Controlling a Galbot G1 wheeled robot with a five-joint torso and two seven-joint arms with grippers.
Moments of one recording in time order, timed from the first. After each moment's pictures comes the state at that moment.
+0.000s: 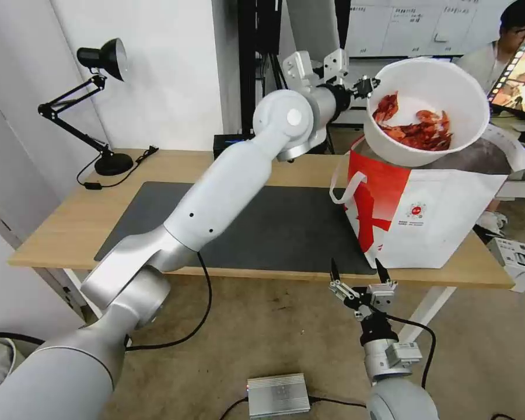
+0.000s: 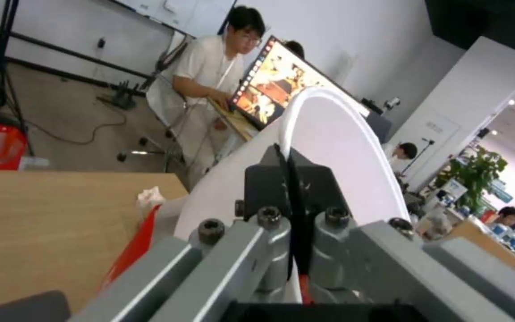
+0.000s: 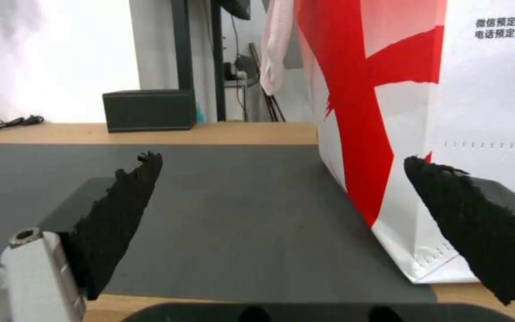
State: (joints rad) left arm -0.05 -1.54 0.25 -1.33 -1.44 0.40 -0.34; right arm -1.56 1.30 0.36 2.07 0.14 0.17 0.23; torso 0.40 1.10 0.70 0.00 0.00
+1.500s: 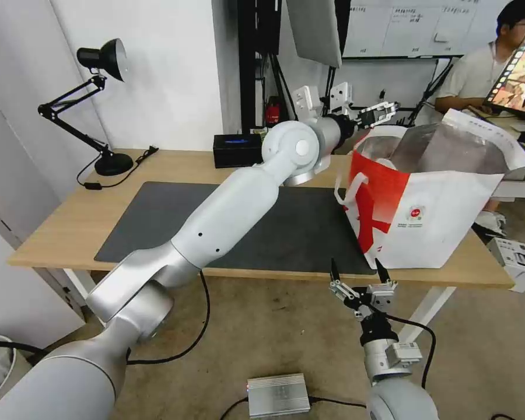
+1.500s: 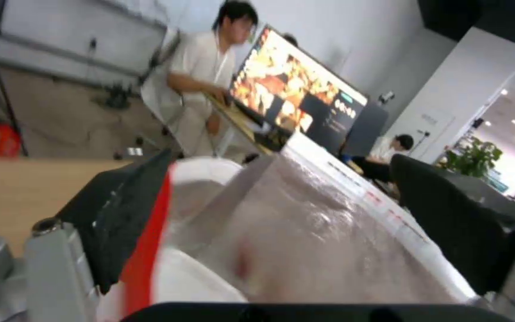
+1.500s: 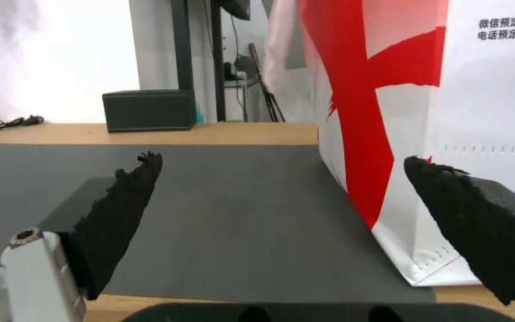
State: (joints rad) left arm 0.03 -1.50 0.29 -1.35 -1.35 0.33 -0.24; right arm -1.56 1.30 0.36 2.07 0.14 0.17 0.23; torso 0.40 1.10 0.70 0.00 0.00
